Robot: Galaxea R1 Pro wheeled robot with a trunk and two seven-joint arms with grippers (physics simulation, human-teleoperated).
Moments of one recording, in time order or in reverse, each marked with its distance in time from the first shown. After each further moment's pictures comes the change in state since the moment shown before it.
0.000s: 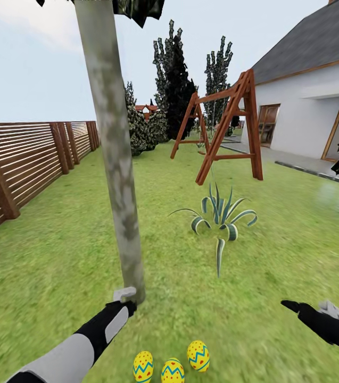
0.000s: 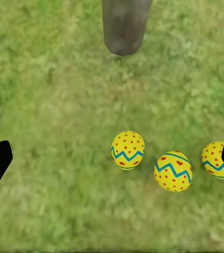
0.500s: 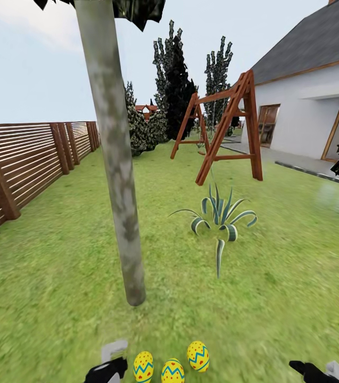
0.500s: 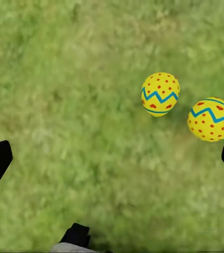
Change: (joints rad) left arm 0.251 0.004 -0.015 0.049 0.001 -0.197 -0.003; right arm 0.136 0.024 0.013 0.289 0.053 -0.233 -0.105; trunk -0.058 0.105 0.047
